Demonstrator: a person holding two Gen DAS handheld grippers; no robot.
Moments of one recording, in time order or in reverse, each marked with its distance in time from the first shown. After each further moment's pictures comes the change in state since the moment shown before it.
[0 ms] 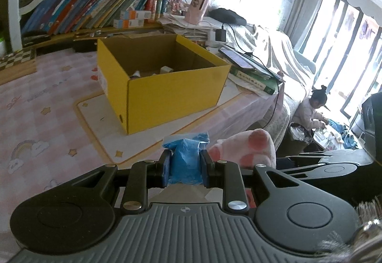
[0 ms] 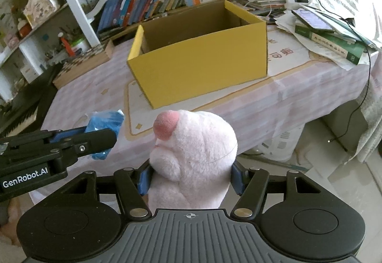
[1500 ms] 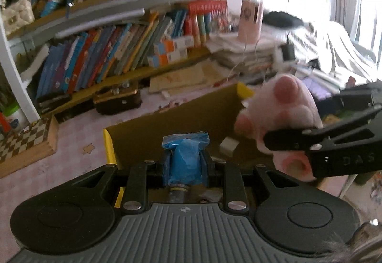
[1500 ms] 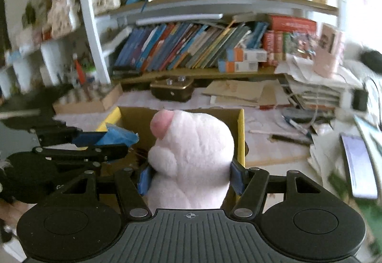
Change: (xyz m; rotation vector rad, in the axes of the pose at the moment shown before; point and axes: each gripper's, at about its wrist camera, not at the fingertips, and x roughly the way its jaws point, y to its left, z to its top) left arm 0.183 0.012 0.168 0.117 -0.030 0.362; right arm 0.114 -0.064 0.222 -0.389 -0.169 0.165
